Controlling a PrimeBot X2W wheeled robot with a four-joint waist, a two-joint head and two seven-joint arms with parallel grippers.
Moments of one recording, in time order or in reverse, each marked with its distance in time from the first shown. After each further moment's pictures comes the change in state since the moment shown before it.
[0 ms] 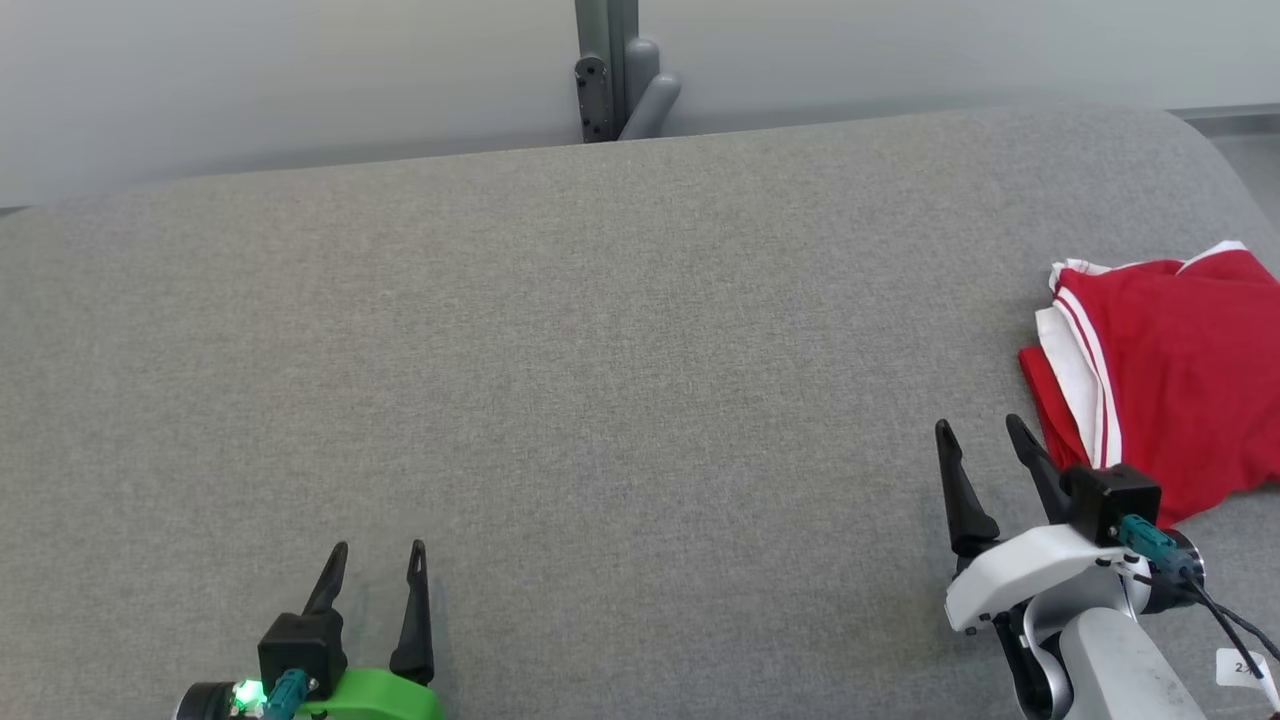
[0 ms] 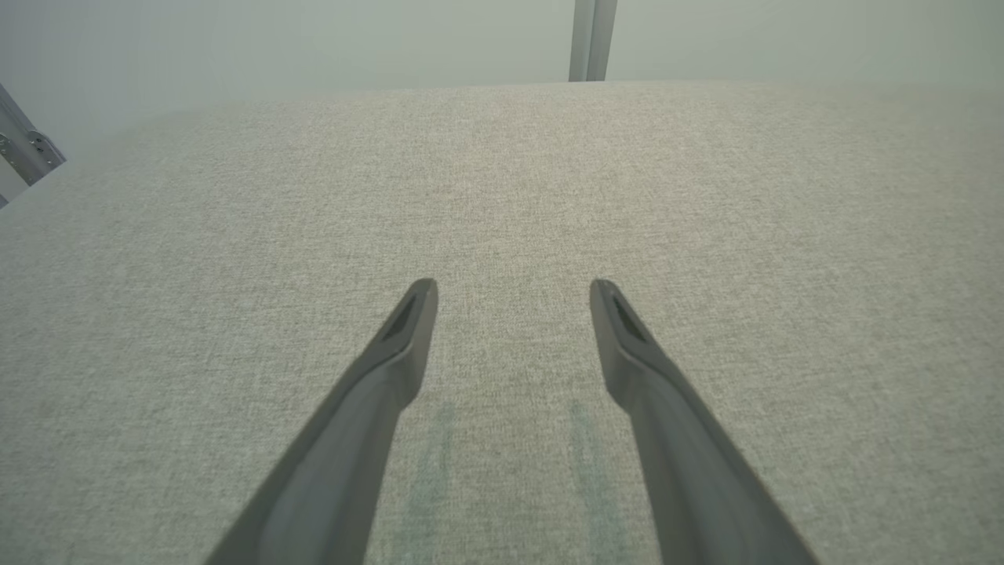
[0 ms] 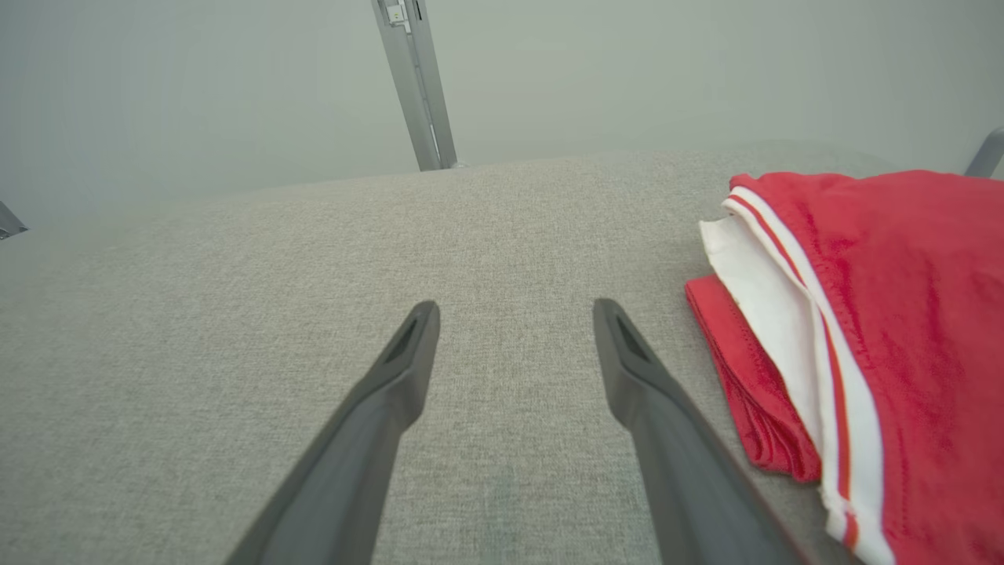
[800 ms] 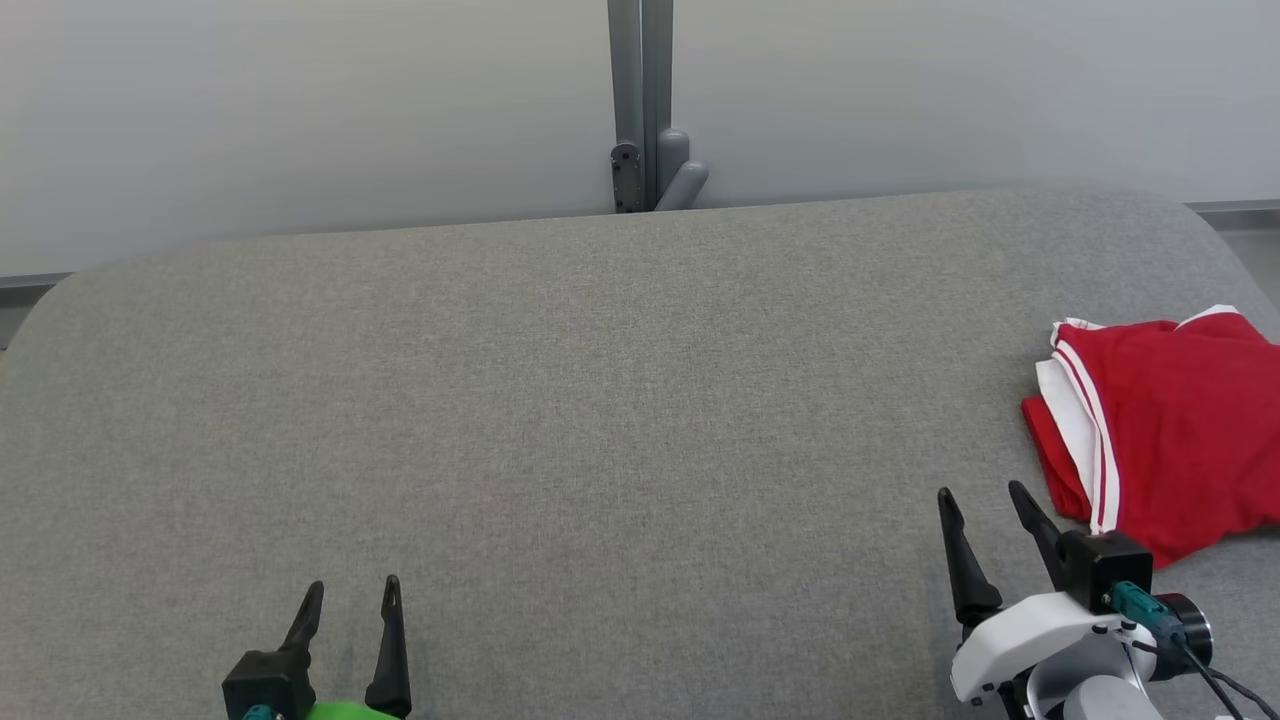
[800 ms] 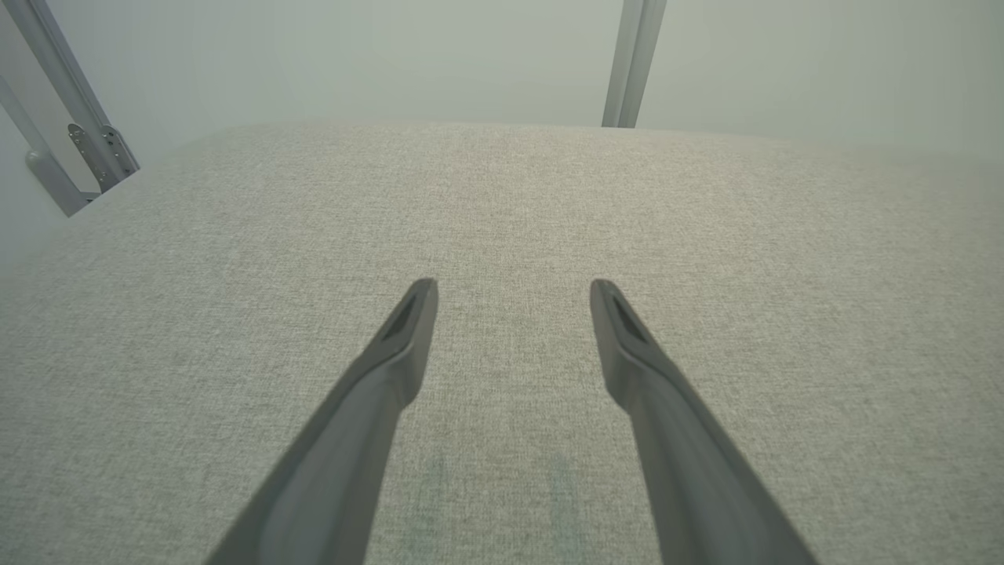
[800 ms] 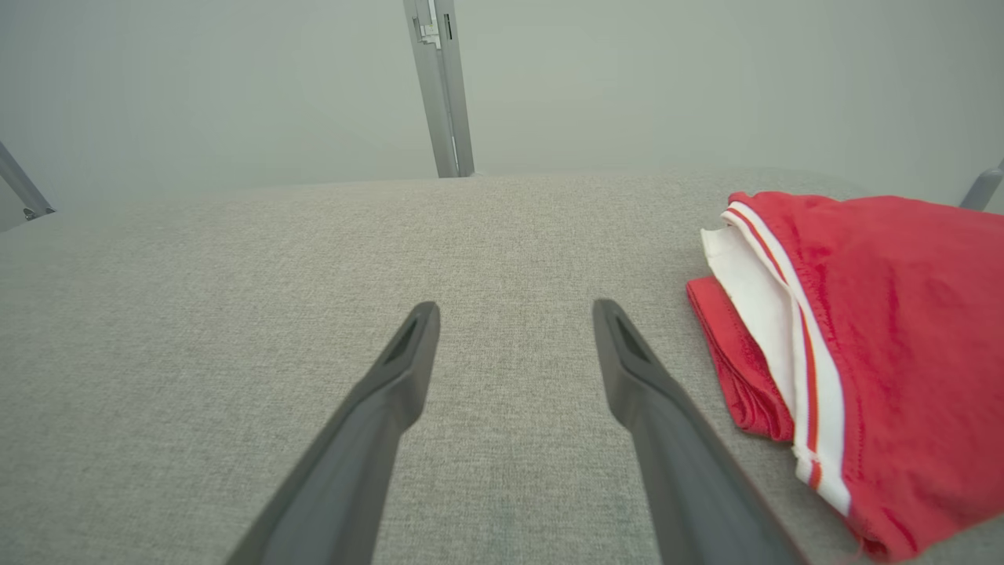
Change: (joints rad) left arm 0.063 -0.001 0.058 -0.008 -0.043 -0.033 0.000; right arm 0.125 0.016 -0.014 -0.059 -0.067 0.000 0.000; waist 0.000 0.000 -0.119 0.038
